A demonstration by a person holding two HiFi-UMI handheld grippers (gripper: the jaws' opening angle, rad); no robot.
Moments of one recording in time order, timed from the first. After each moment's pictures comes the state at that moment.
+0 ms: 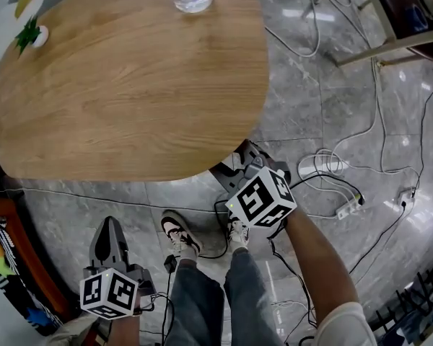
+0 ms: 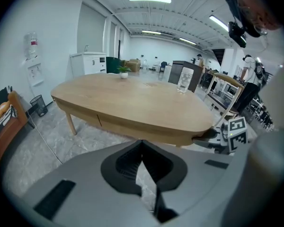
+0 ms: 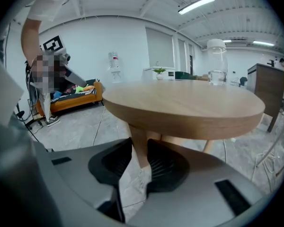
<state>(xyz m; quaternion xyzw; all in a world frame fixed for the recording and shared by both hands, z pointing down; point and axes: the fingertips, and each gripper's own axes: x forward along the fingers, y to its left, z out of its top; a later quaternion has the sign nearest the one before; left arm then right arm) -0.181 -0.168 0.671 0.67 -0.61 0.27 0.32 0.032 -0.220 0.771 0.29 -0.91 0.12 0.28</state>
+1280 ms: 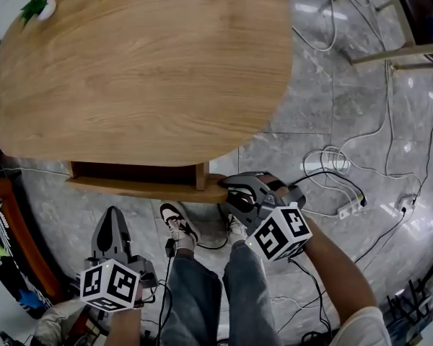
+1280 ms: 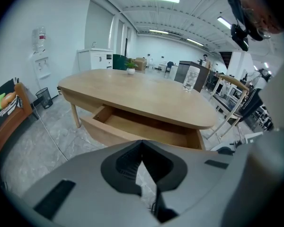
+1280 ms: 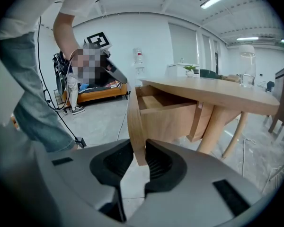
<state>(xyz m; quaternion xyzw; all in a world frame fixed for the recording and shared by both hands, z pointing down) -0.190 -0.150 0.689 0.65 -0.63 0.26 0.34 0.008 -0.114 0.768 0.16 -0.93 0.10 0.30</state>
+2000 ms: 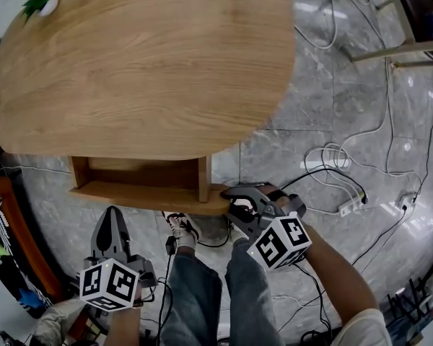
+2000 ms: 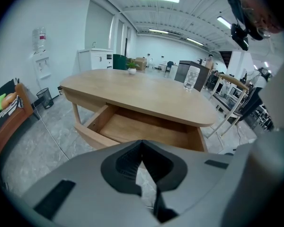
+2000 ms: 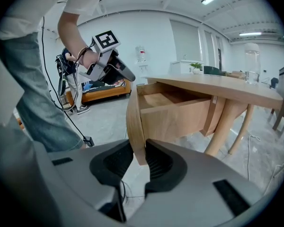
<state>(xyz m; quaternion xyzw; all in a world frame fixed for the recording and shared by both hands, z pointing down) -0.199 -0.142 0.688 0.65 -0.63 0.26 0.34 0.000 -0.076 0.770 0.14 -0.93 0.11 0.31</state>
